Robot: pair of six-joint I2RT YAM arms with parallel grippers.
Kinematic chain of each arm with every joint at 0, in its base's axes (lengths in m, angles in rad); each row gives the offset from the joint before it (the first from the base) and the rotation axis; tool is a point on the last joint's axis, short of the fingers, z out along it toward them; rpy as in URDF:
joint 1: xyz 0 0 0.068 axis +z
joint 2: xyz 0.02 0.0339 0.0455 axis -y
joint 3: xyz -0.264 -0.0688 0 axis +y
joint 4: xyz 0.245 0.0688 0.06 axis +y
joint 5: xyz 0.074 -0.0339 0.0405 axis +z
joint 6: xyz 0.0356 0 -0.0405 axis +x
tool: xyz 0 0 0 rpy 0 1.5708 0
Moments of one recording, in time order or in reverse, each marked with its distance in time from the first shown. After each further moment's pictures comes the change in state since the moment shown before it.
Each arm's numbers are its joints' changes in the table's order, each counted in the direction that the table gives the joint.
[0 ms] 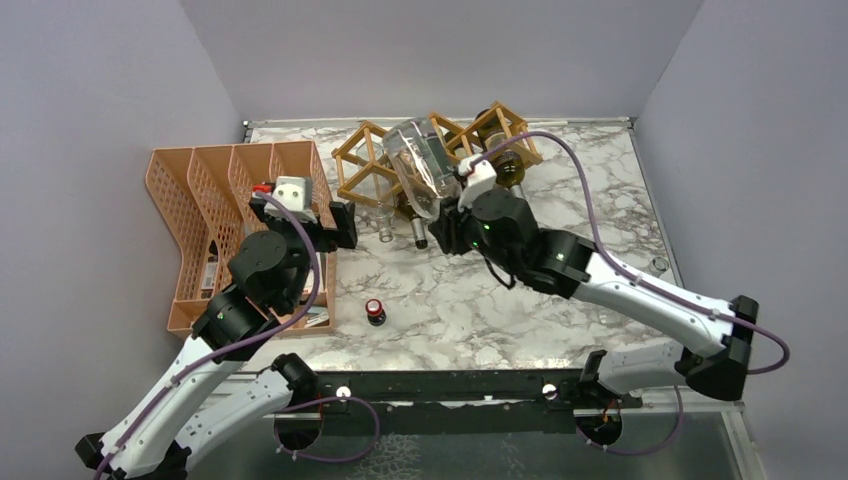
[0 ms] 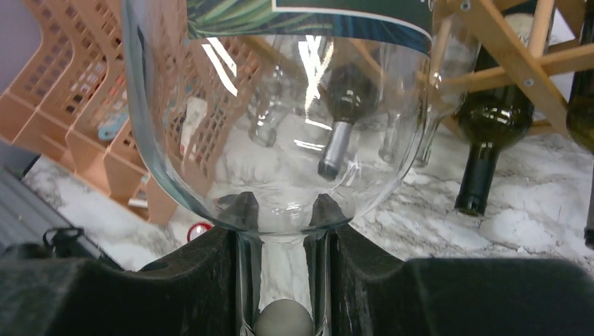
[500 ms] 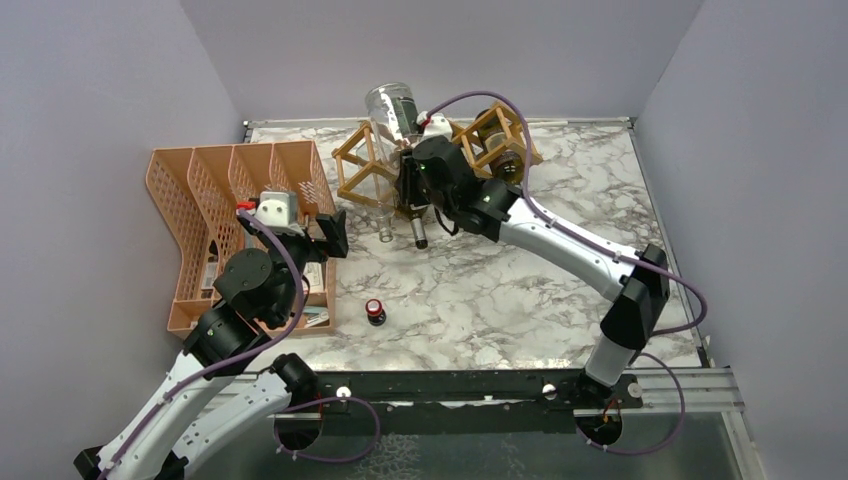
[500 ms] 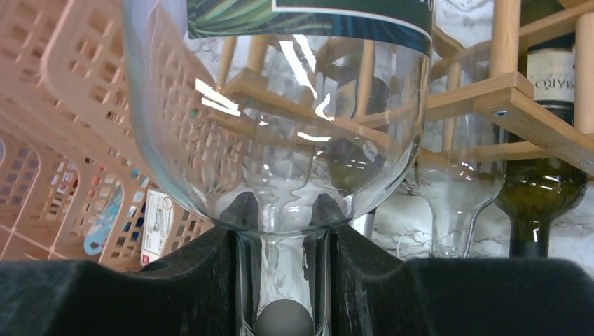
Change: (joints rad) left arm 0.000 0.108 0.057 0.000 0.019 -0.017; right arm -0.116 -0.496 -0.447 -0.011 -0.027 0.085
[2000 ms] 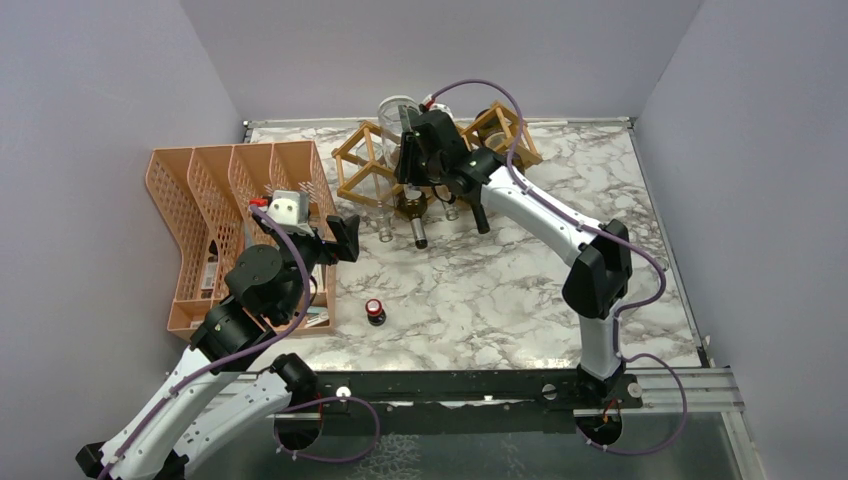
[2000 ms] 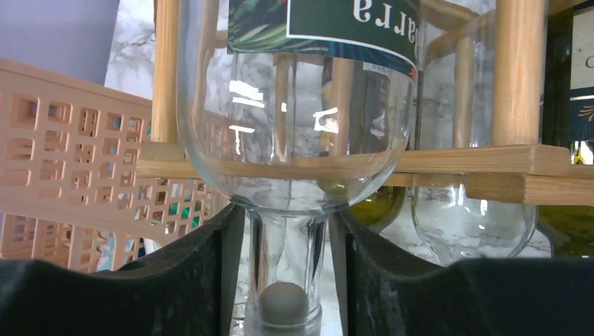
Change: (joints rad) left arm 0.000 -0.015 0.027 0.001 -0.093 -0.070; right arm -0.169 -0.273 -0.270 0.172 0.196 0.172
